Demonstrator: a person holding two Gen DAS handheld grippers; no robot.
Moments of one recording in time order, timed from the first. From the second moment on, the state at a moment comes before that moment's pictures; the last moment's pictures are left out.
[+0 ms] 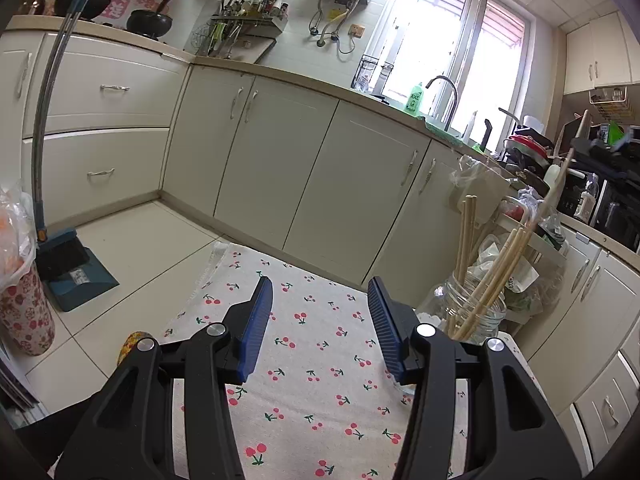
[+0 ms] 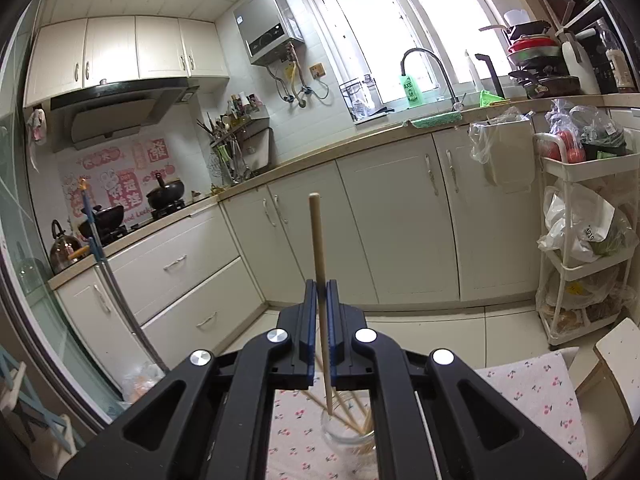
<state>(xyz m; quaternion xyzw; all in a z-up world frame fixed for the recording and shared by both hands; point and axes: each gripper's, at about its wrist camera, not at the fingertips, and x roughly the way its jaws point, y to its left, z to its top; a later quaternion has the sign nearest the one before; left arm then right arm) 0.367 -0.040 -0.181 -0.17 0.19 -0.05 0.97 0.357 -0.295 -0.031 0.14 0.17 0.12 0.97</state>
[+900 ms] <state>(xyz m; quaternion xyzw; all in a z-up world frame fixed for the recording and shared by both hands) 0.376 -0.039 -0.186 -0.19 0.21 -0.05 0.96 0.364 -0.278 -0.111 0.07 0.29 0.10 0.95</state>
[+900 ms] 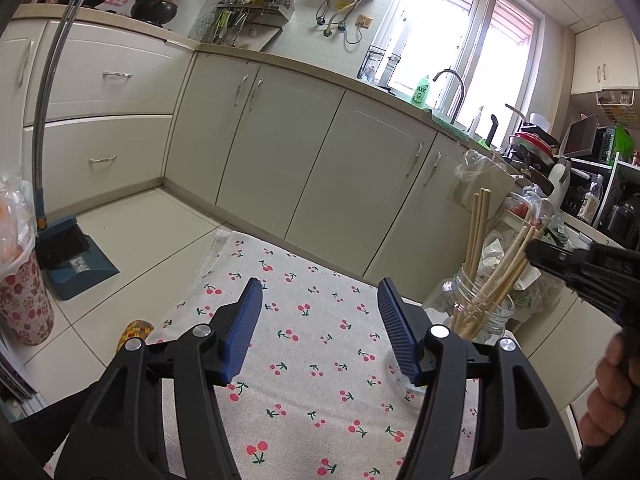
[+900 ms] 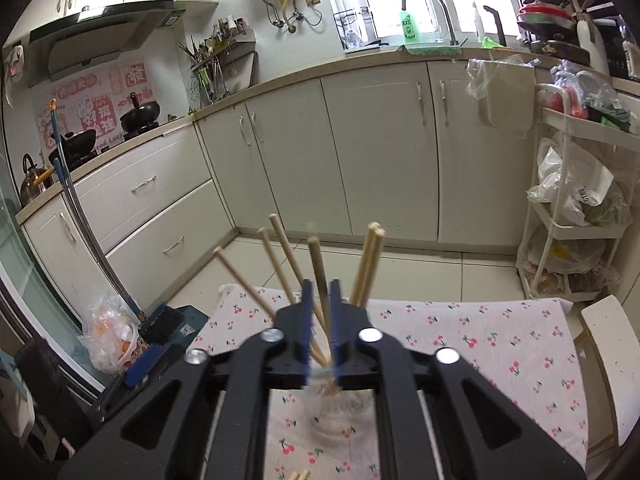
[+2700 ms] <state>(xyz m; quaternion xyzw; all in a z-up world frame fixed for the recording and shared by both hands) 0.327 -0.167 -0.225 0.08 0.44 -0.15 0.88 0.234 -0.294 -0.220 0.07 0.49 0.07 0.87</state>
